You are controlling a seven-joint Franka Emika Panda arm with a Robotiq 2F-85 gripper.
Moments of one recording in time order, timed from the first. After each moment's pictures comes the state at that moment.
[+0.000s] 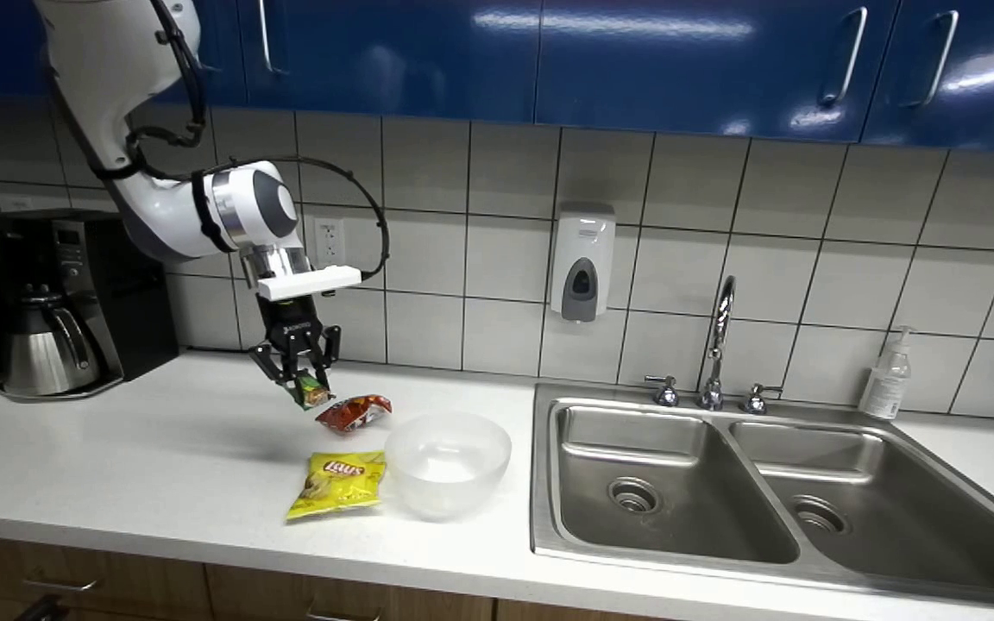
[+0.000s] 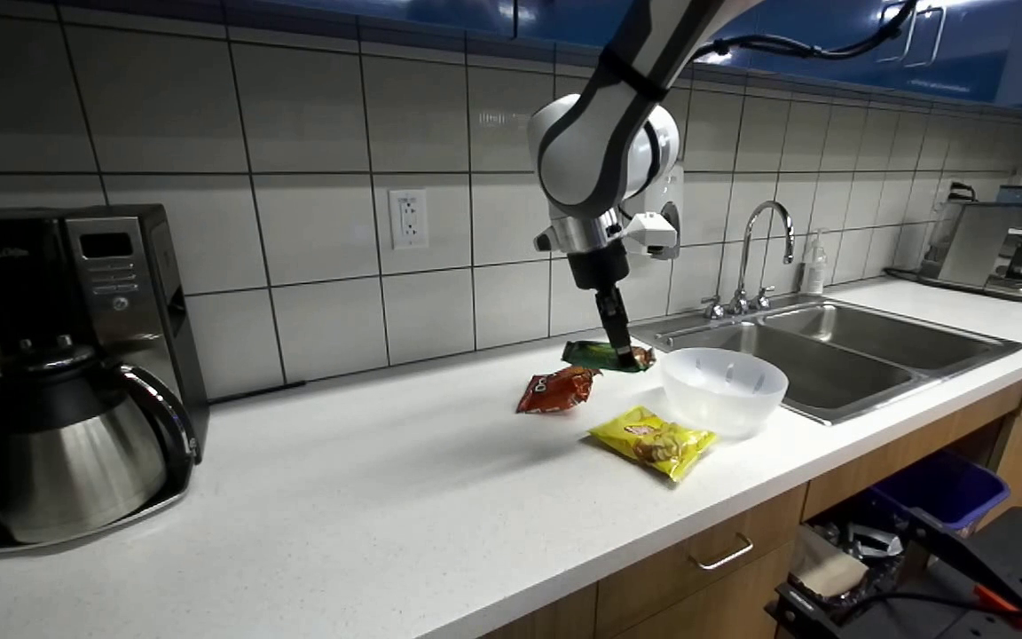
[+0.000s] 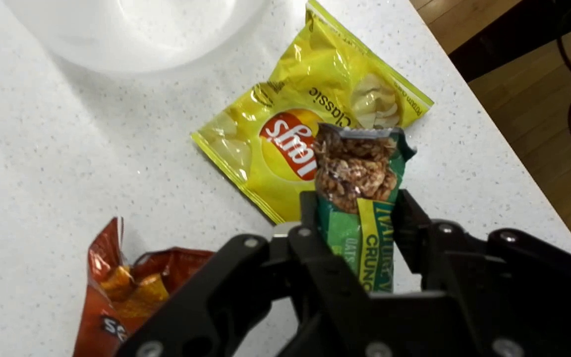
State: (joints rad) arm 0.04 0.39 0.02 -2.06 -0.38 2.25 -0.69
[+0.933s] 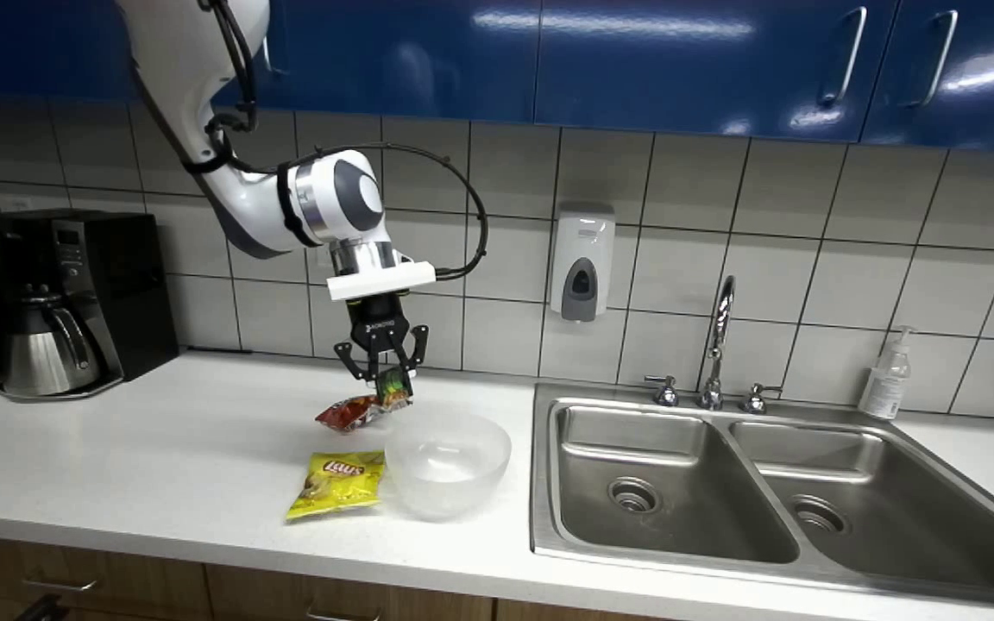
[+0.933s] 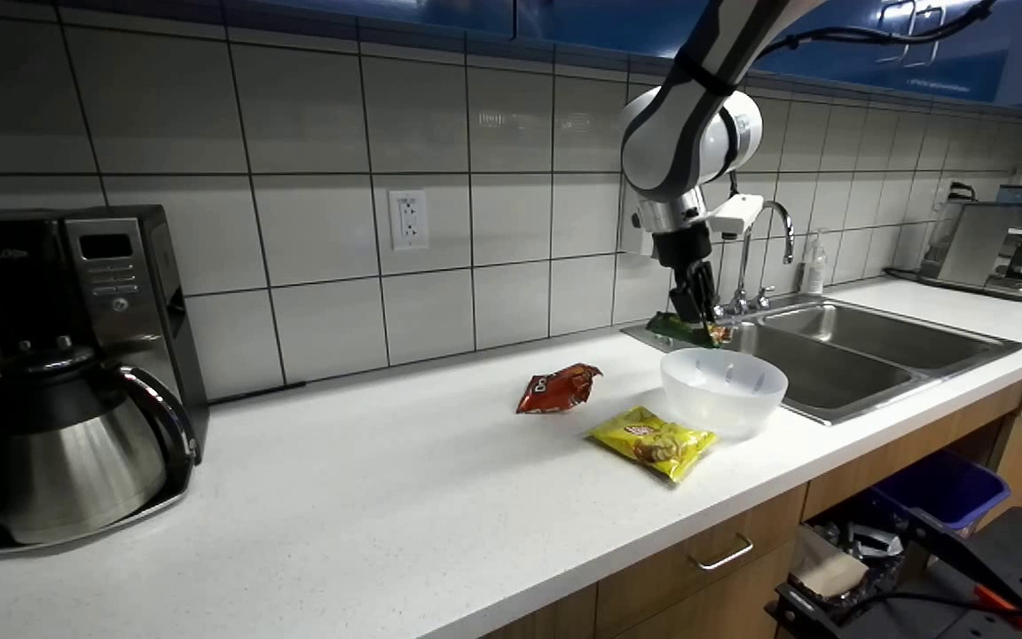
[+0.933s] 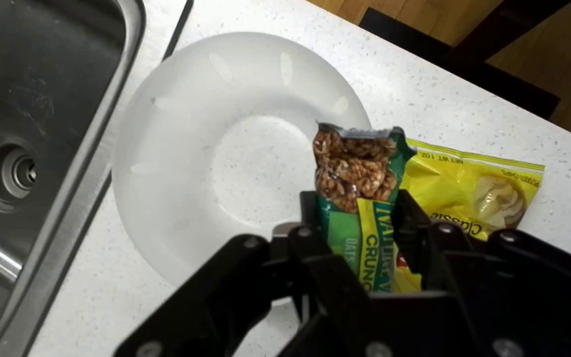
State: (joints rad) arm -0.09 0.35 -0.09 -2.07 -0.37 2.25 -0.48
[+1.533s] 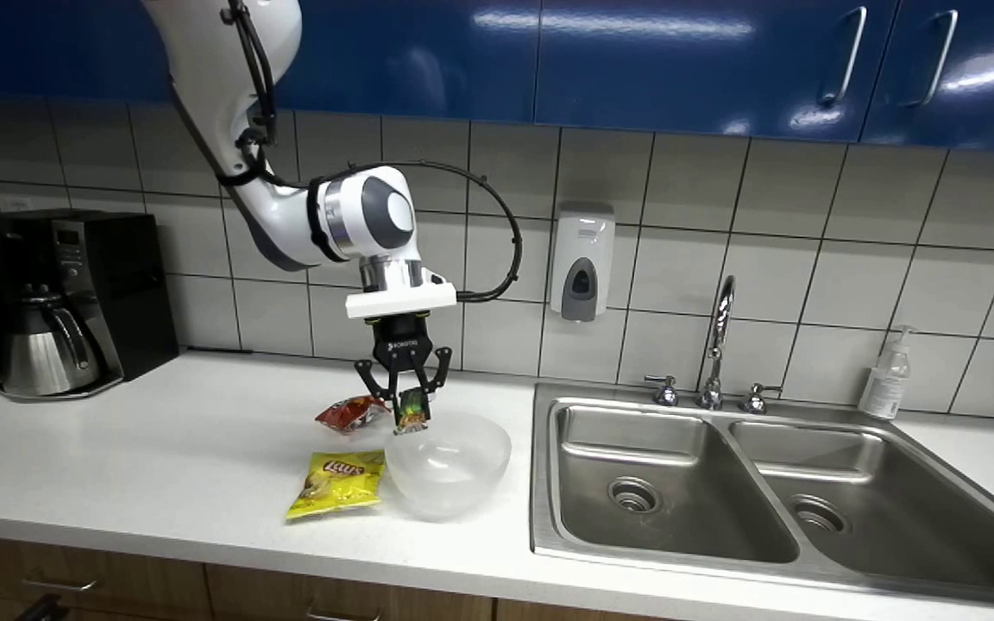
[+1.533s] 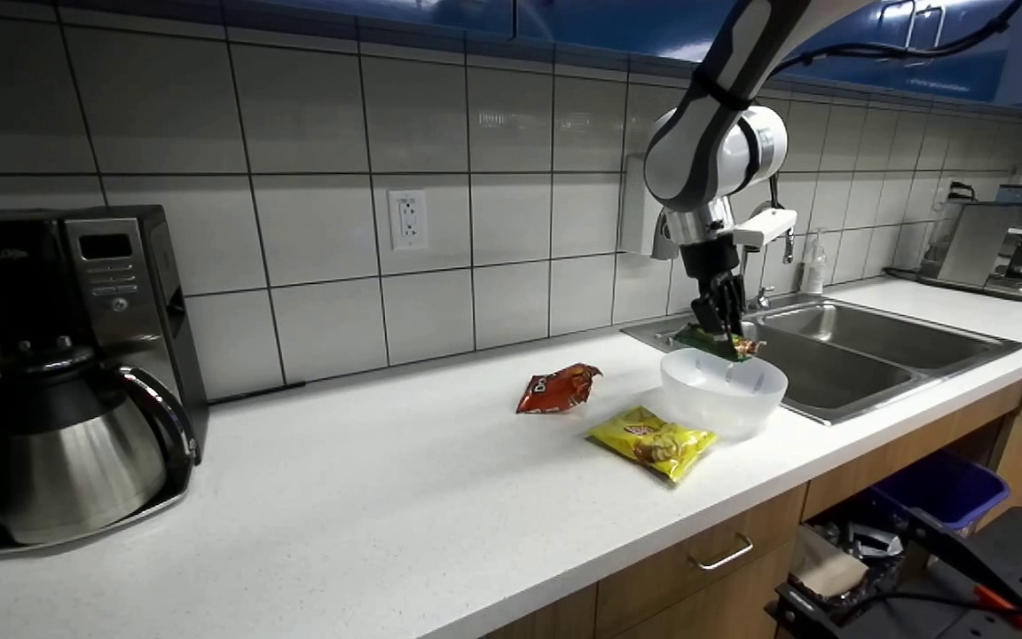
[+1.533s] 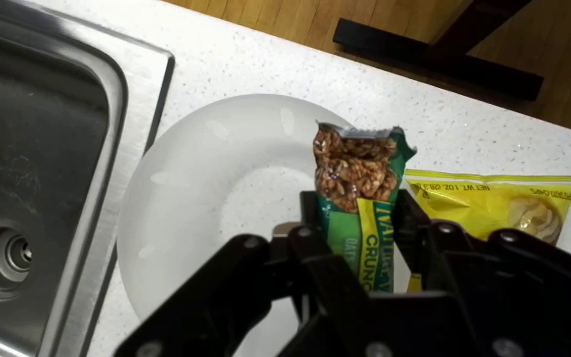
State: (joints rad) arm -0.15 0.39 -0.12 -2.07 -0.31 2.25 -0.44
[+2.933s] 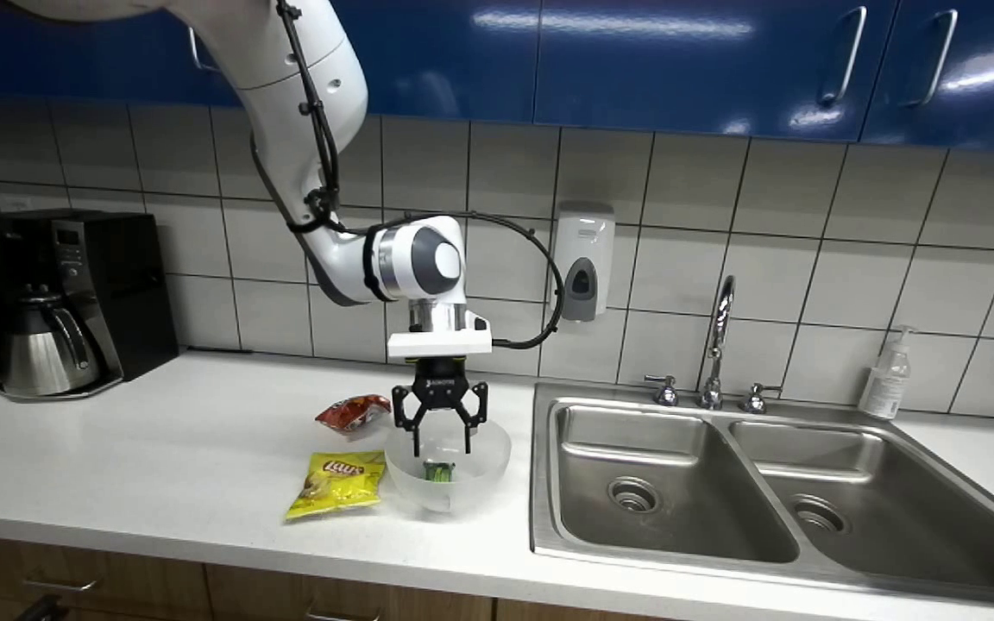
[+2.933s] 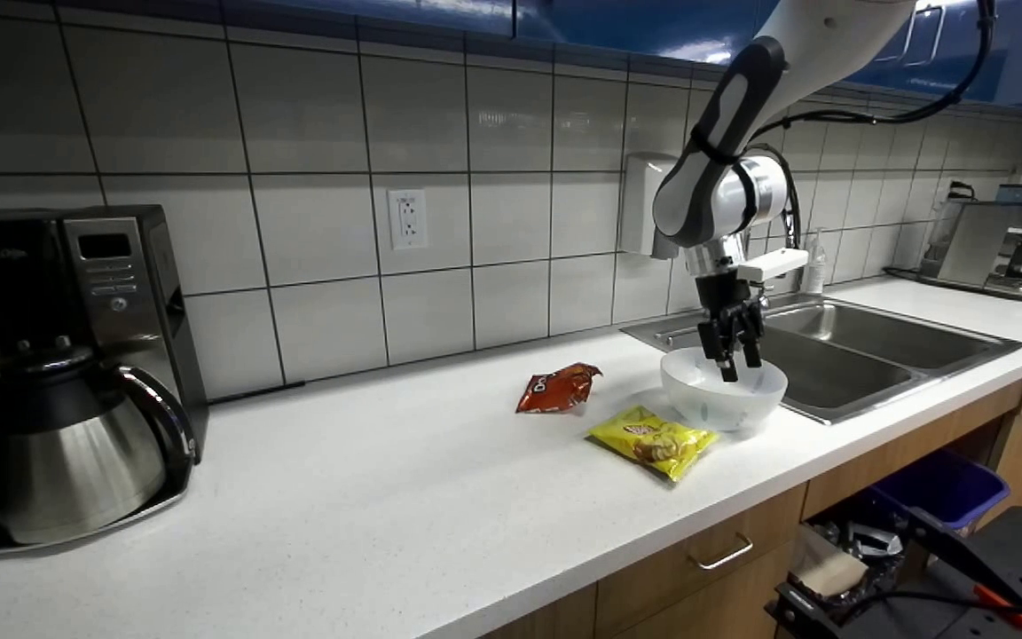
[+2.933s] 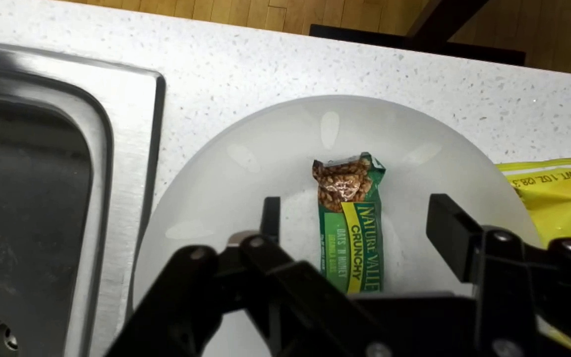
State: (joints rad) arm -0.23 0.60 -0.13 -1.89 -0.21 2.22 -0.43
